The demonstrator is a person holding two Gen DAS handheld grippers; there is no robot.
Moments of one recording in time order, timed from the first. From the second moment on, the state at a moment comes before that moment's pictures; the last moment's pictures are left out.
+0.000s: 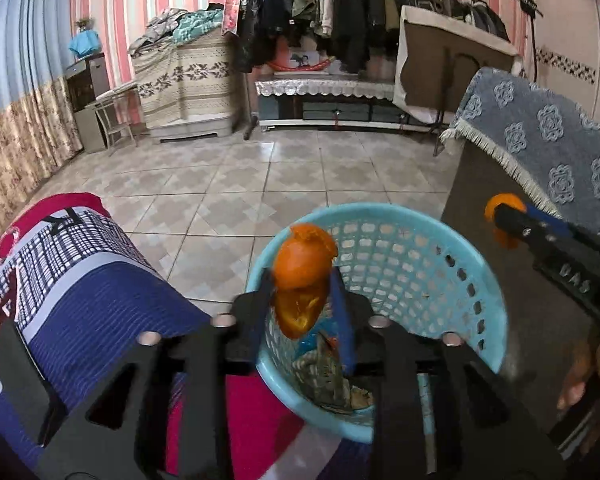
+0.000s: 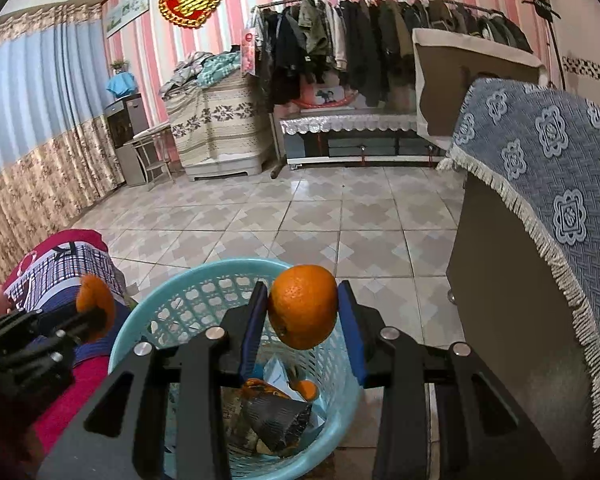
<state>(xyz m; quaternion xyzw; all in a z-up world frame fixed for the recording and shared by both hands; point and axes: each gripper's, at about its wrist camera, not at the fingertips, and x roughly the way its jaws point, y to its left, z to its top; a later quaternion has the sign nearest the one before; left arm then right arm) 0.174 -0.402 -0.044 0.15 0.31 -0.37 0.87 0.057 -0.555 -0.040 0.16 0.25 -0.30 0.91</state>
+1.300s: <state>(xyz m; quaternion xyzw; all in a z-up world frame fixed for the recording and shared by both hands) 0.145 -0.106 0.018 0.04 0.24 -0.06 0.97 0.068 -0.484 -0.018 0.14 0.22 -0.24 0.94</state>
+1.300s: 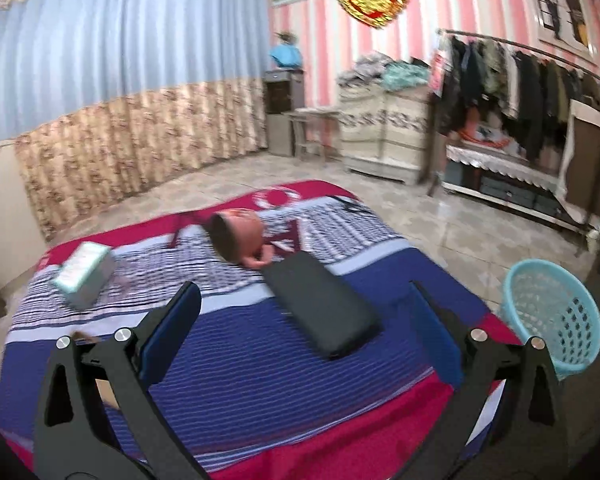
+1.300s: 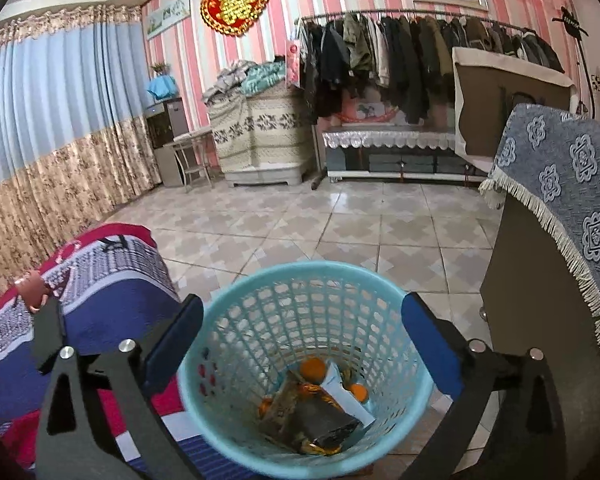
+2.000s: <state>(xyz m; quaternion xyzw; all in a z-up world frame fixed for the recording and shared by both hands) 0.022 -0.054 0.023 0.01 0.21 -0.07 0.98 -0.006 -0.302 0.009 0.02 0.20 -0.11 0.97</state>
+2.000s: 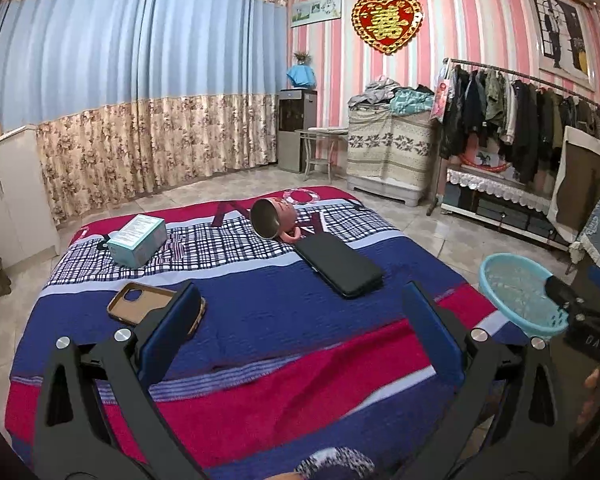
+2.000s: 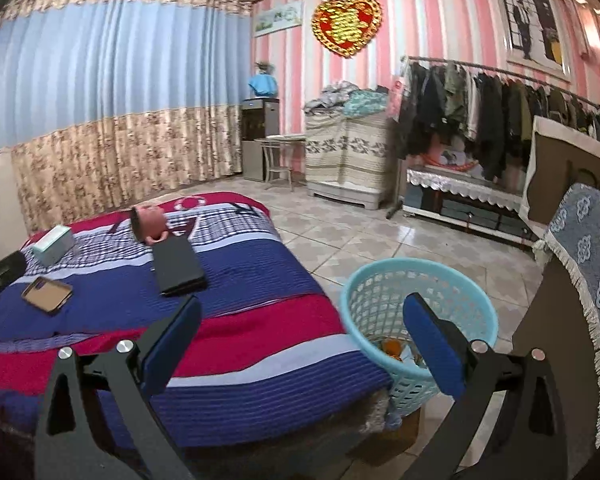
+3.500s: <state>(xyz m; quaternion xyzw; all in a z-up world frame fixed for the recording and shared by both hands) -0.031 -0.039 0.039 0.00 0.14 -0.08 0.99 -0.044 -0.259 0.042 -0.01 0.17 -0.09 0.98</state>
